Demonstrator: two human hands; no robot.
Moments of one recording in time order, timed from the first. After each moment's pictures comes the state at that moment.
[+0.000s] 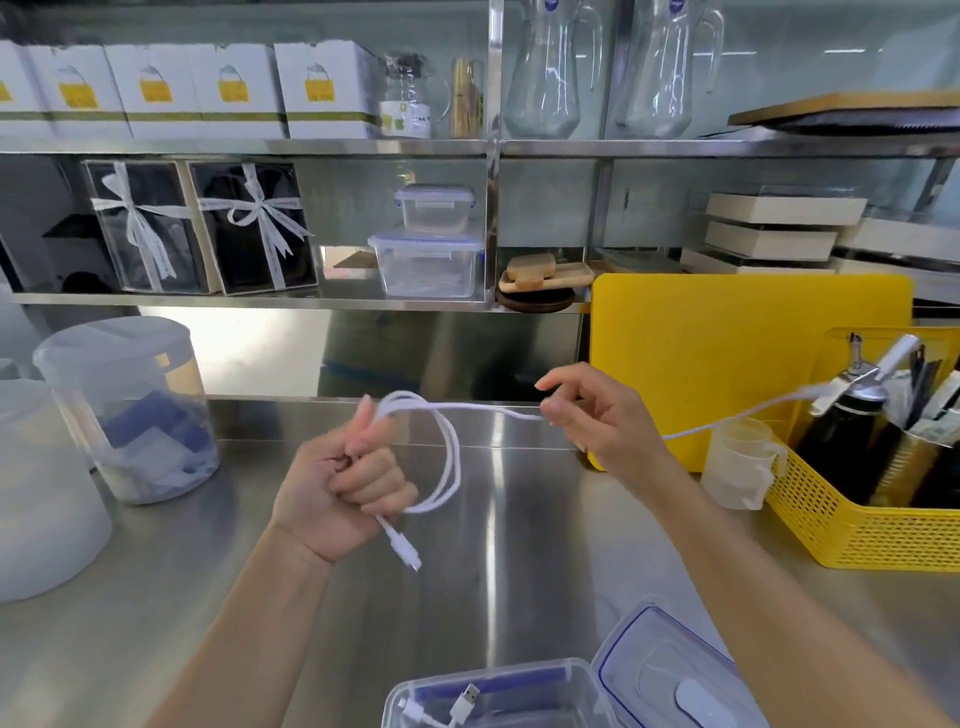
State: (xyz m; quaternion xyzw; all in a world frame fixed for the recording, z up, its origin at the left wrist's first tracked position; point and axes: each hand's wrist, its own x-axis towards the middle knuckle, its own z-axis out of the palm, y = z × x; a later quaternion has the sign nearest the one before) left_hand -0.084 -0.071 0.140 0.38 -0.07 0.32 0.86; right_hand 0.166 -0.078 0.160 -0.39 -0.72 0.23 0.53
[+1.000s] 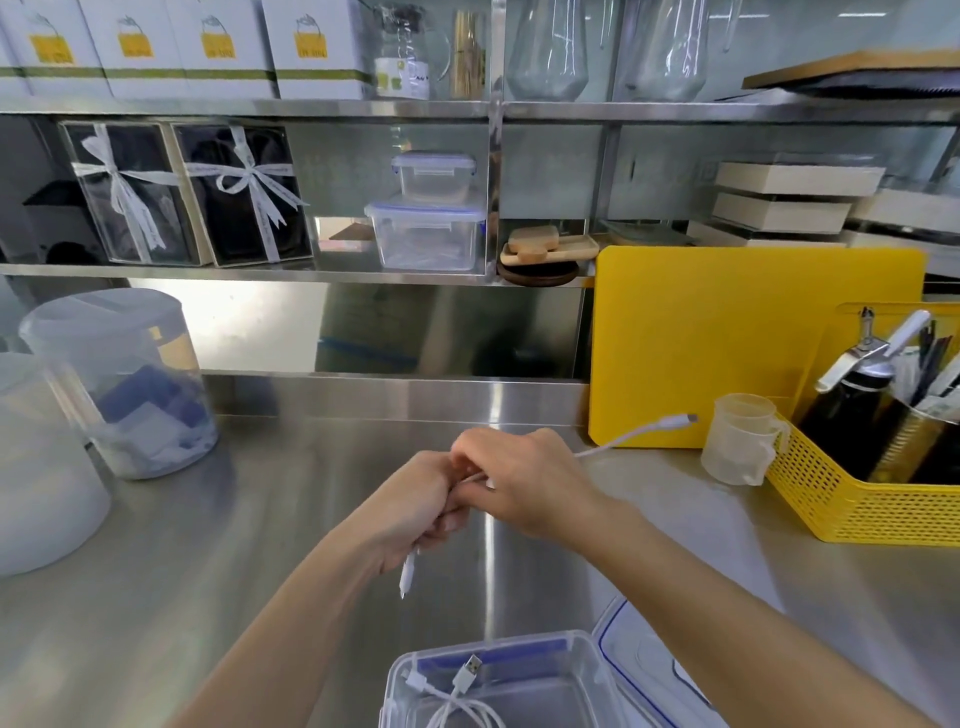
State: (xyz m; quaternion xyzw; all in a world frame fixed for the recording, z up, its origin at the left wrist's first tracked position) left_hand -0.036 -0.090 0.122 0.61 0.47 0.29 0.56; right_hand 0.099 -0.093 0.129 -0.40 -0.87 -0.10 0.28
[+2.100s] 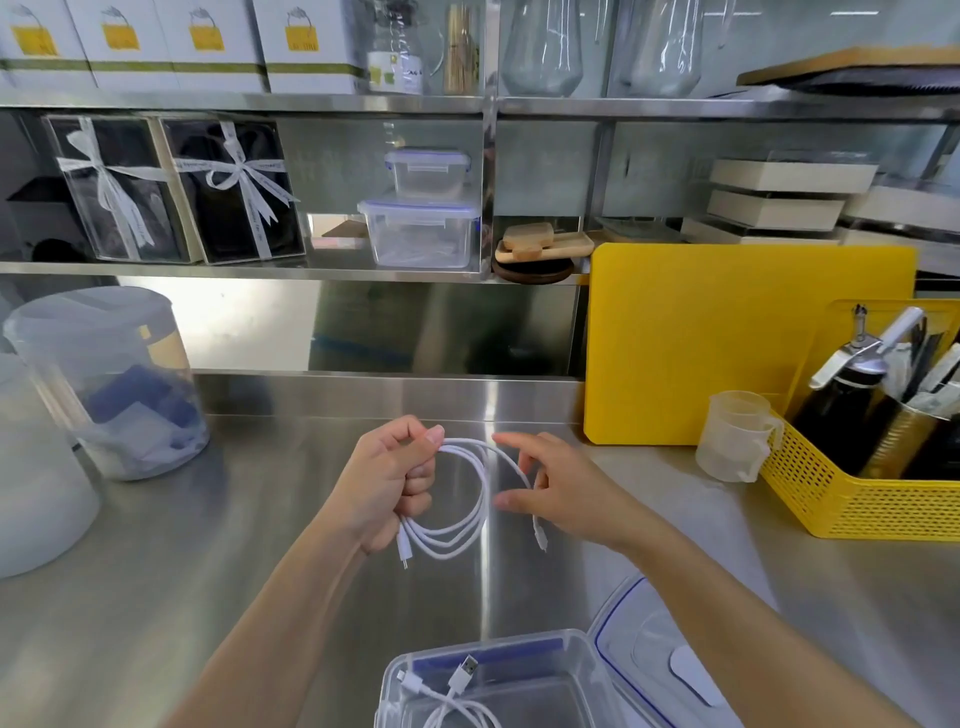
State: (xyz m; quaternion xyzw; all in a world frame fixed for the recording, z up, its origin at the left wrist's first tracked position) left_hand -0.054 -0.071 0.114 0.48 0.36 0.49 0.62; right_hand 0.131 -0.095 0.113 -0.59 -0.72 0.26 0.26
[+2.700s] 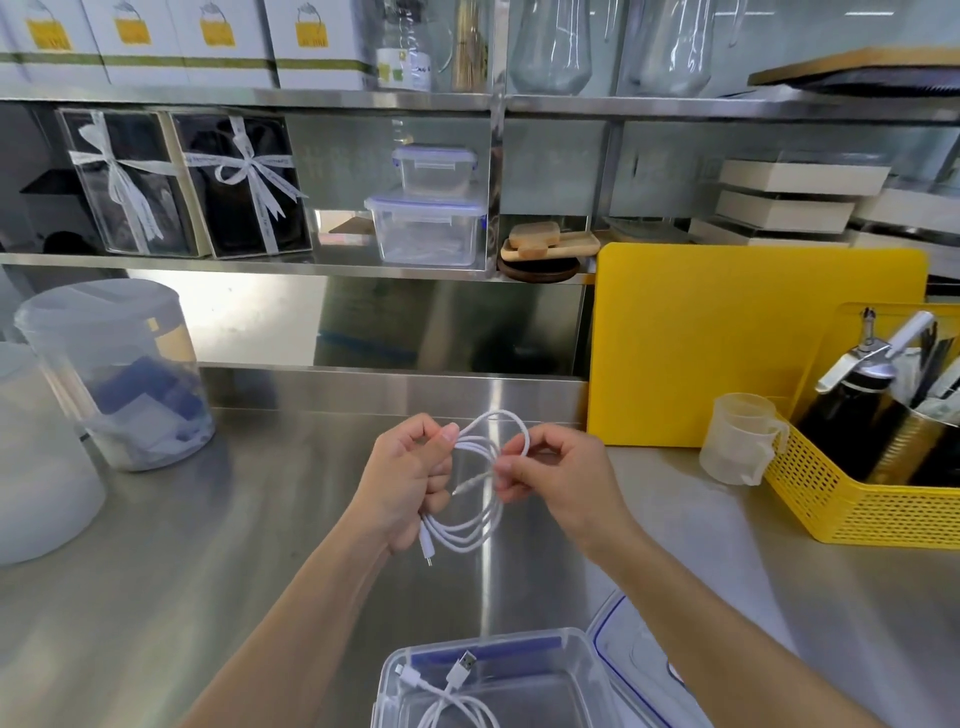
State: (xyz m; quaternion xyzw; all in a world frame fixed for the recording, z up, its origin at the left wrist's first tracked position) left_hand -0.036 -0.074 0.108 0.48 0.38 0.52 0.60; right_hand 0.122 -0.104 0.111 -0.44 -0.57 0.42 0.55
